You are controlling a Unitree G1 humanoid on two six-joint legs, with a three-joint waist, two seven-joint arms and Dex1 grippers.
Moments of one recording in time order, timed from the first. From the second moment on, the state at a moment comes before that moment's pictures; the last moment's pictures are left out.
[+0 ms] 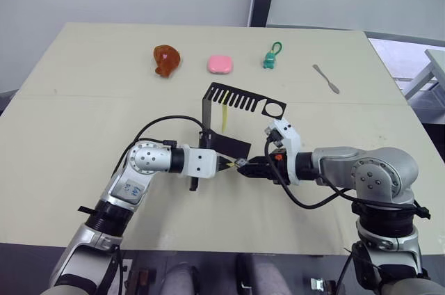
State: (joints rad) left arm -0.53 0.47 -0.25 0.03 0.10 -0.14 -1.02; right arm -0.61 -0.41 -0.04 -0.41 0.76 1.57 0.47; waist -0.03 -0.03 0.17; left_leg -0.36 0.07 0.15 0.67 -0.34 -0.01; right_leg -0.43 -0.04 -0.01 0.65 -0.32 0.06
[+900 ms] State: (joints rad) left arm -0.53 0.46 -0.26 0.03 0.11 -0.14 -1.01; right arm -0.61 -0.44 -0.01 -0.44 0.75 1.55 0.47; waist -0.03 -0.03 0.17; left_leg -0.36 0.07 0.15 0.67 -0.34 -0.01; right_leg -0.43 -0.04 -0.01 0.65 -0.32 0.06
